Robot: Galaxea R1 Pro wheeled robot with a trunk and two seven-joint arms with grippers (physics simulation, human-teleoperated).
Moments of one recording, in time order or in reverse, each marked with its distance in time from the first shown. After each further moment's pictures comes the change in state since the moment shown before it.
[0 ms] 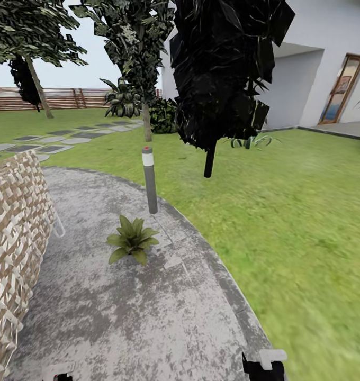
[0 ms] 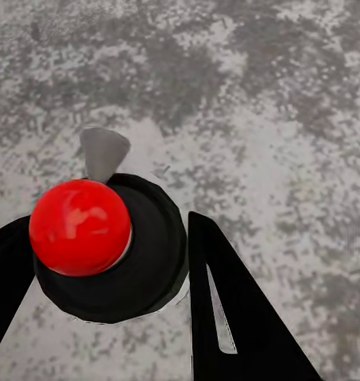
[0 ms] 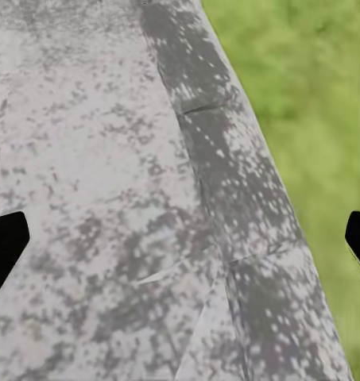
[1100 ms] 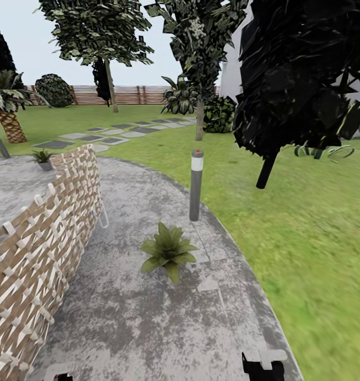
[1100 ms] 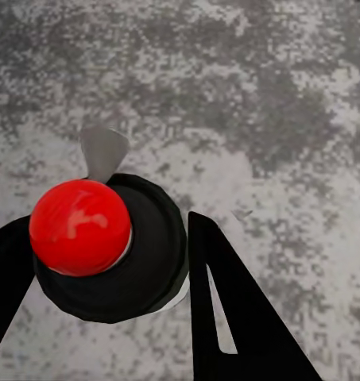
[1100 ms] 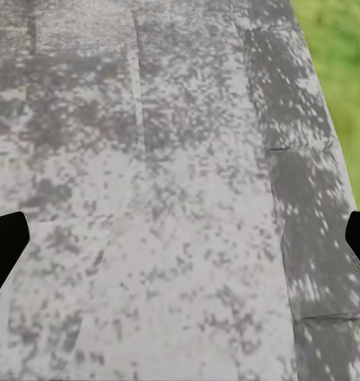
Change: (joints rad) left arm 0.000 -0.002 0.000 0.000 0.000 0.000 0.000; right arm 0.000 0.000 0.000 0.000 0.000 0.000 0.000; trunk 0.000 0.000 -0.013
